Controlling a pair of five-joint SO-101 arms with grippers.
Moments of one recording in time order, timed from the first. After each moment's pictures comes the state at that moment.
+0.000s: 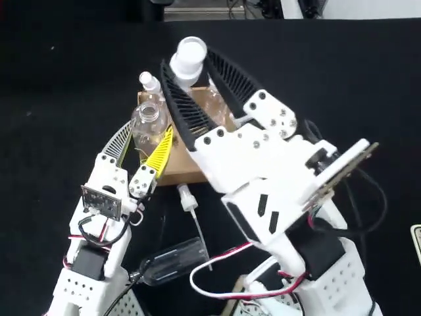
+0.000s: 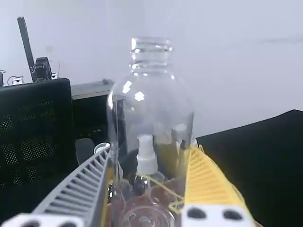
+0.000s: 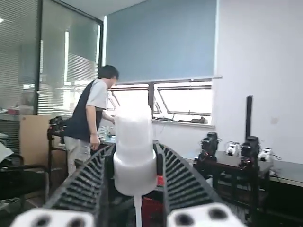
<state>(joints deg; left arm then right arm) 13.2 -104.0 96.1 4.3 -7.5 -38.3 -58.8 27.1 17.8 0.0</state>
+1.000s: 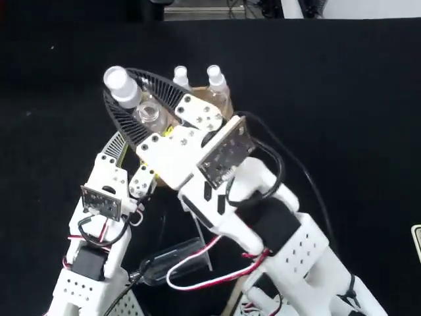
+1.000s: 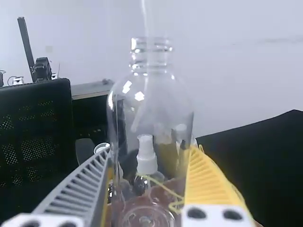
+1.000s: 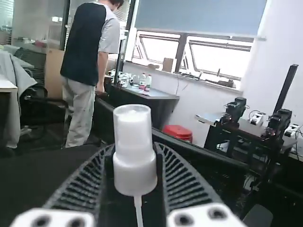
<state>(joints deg) 13.2 -104.0 96.1 4.3 -7.5 -45.3 -49.2 30.8 18.2 9.5</state>
